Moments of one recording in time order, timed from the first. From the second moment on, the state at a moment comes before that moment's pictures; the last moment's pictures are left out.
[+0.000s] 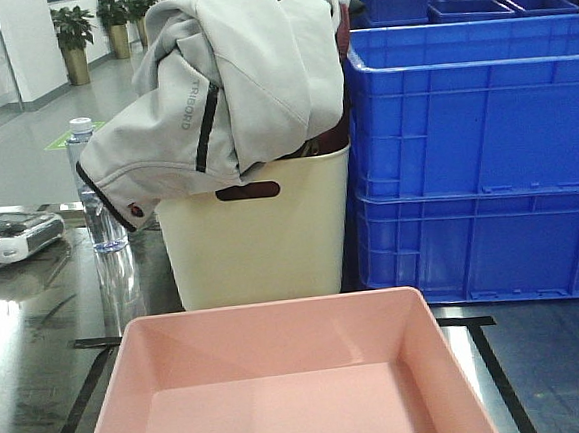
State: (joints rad) left arm -0.58 0.43 -0.50 -0.19 0.73 0.12; right arm 0.48 0.48 -0.62 -0.09 0.87 -0.01
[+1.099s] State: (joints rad) left arm -0.06 -0.01 0.03 -0.01 0.03 0.06; right arm 0.48 0.48 -0.62 -0.08 0.88 -0.01
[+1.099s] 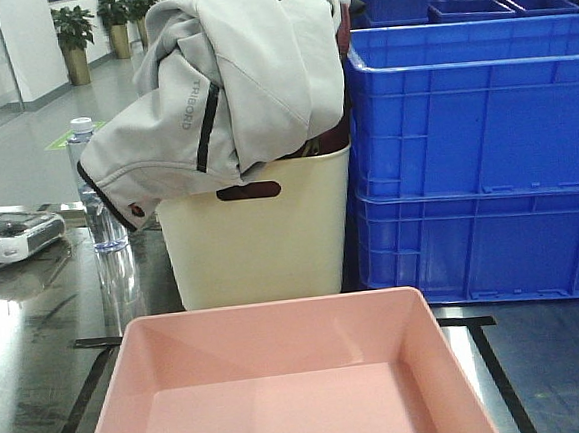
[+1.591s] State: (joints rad) left arm -0.06 -0.01 0.03 -0.01 0.04 -0.02; right arm 0.48 0.48 -0.62 -0.08 0.88 -0.01
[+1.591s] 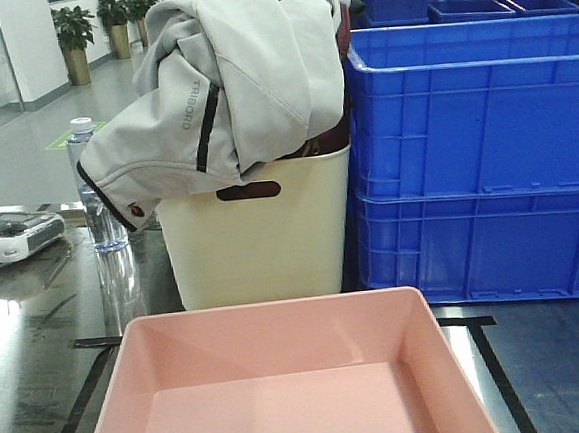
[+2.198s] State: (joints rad) left arm -0.06 -0.01 0.03 -0.01 0.04 -0.02; right arm 0.47 0.45 -0.60 -0.08 0.86 -0.01
